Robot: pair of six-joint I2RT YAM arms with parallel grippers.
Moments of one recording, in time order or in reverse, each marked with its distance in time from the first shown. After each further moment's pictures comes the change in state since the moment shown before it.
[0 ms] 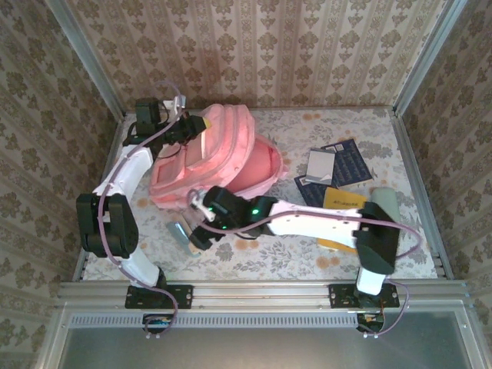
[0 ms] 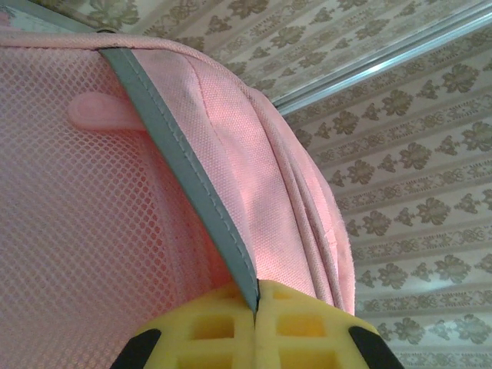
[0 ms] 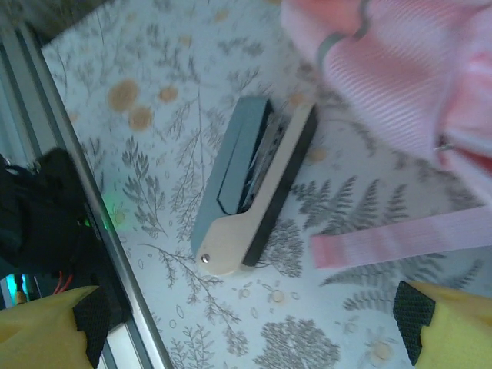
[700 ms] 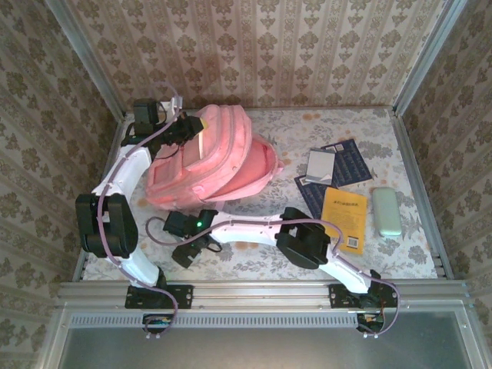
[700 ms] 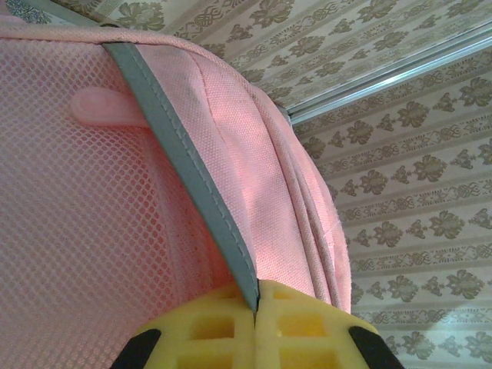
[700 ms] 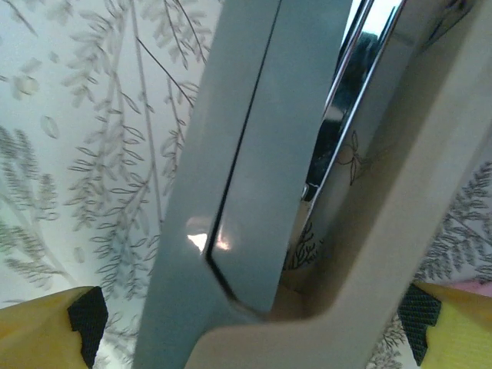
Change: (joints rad) left arm 0.013 0.000 0.000 -0.025 -0.029 0.001; right arm 0.076 0.556 0.503 -0.327 0.095 0.012
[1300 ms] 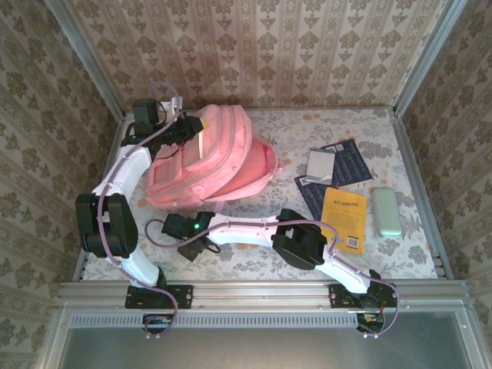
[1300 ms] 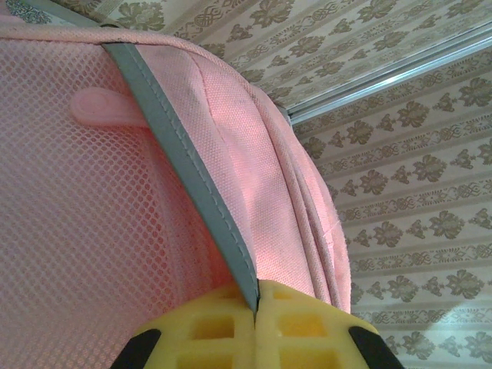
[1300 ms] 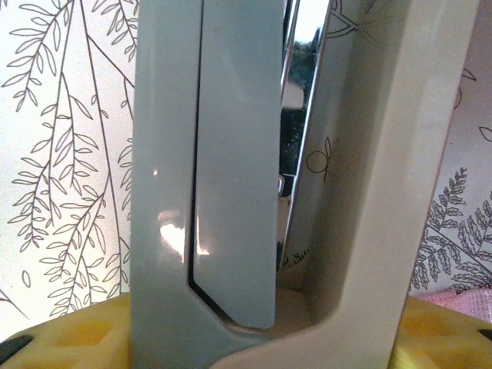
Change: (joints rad) left arm 0.000 0.000 0.000 0.000 0.000 0.000; right arm 0.005 0.022 0.027 -0.013 0.061 -0.005
